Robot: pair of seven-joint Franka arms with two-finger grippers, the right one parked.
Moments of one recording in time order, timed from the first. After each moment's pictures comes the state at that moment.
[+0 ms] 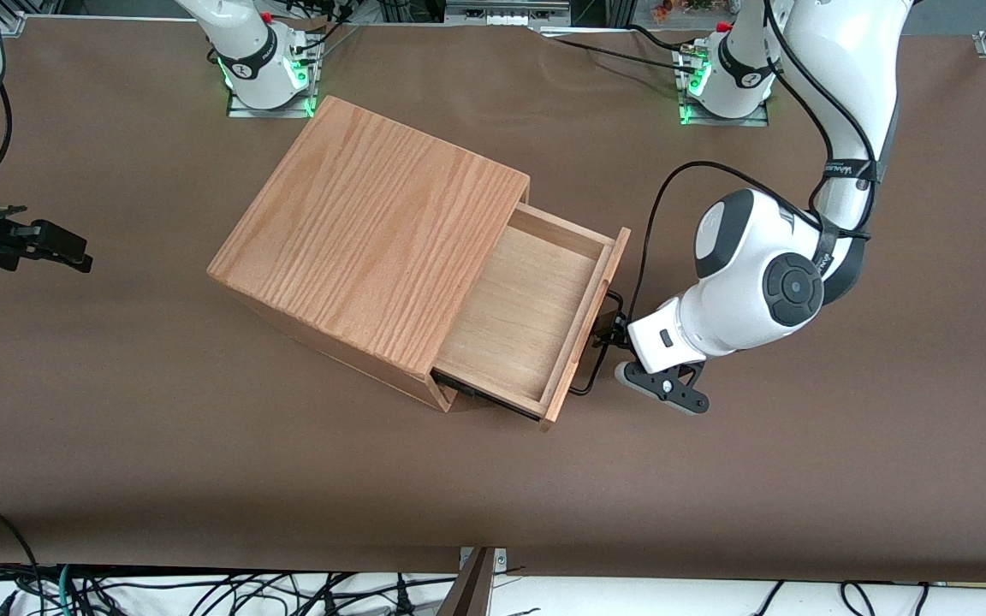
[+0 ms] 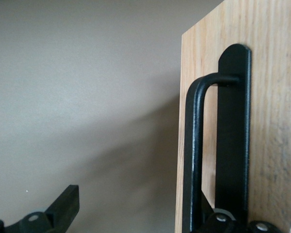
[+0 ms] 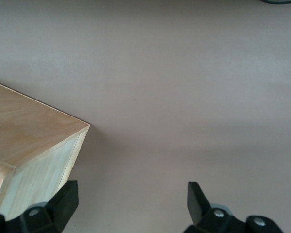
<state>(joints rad) -0.29 0.61 -0.08 -1.37 -0.28 2.03 0.10</state>
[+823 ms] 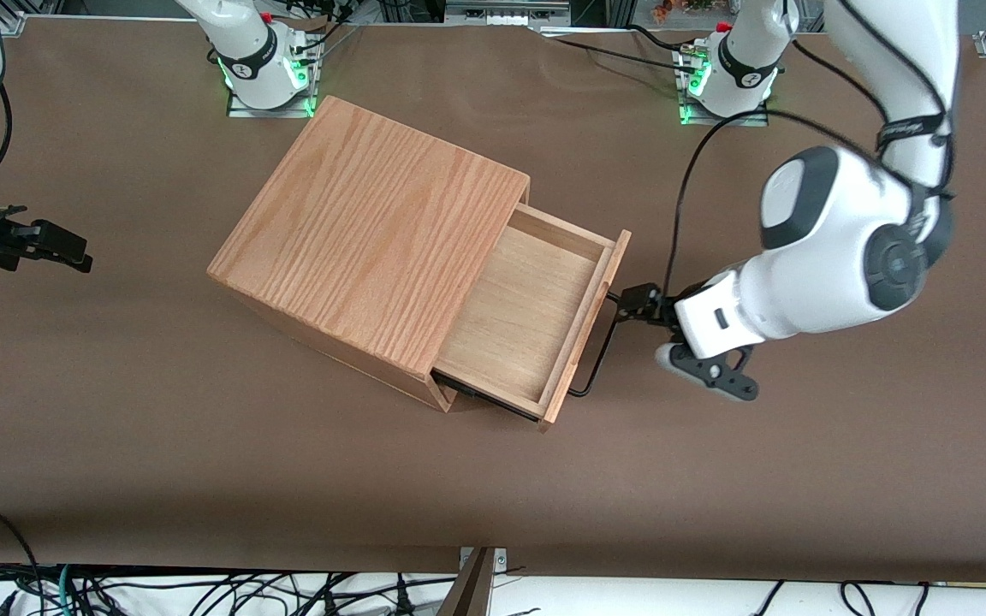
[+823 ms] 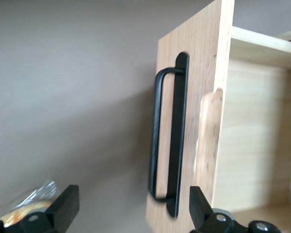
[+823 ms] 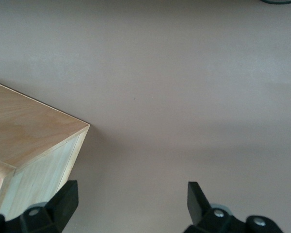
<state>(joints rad) -0.24 0.53 -0.05 -1.19 -0.33 1.69 0.08</state>
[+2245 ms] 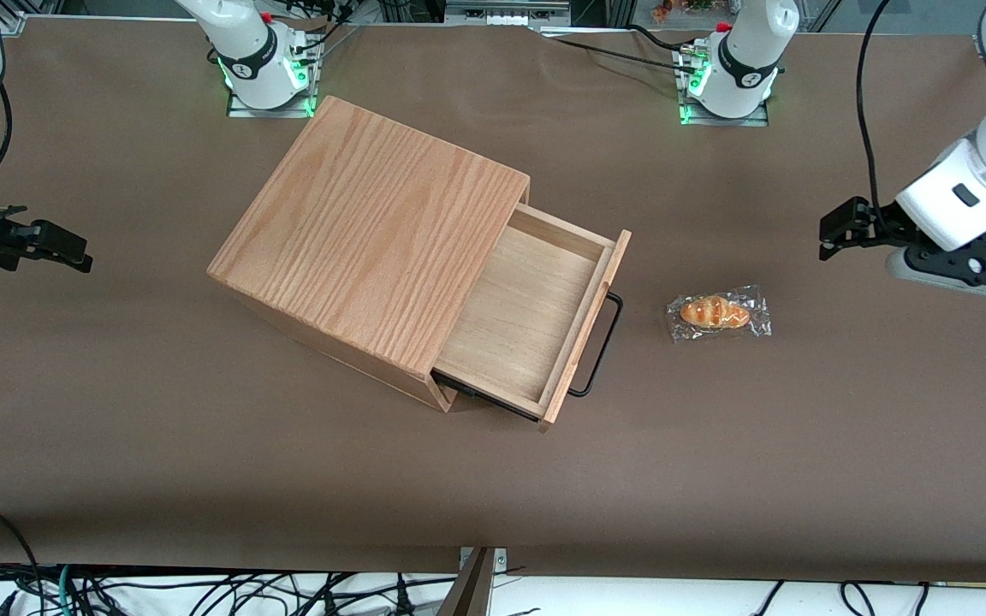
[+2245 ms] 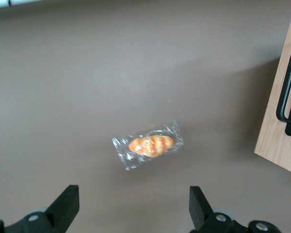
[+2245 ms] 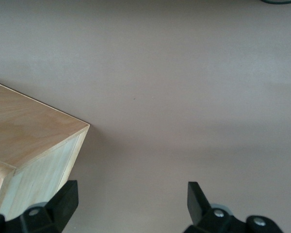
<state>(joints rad) -0.07 0.11 -0.05 -1.54 -0.02 1.64 0.04</state>
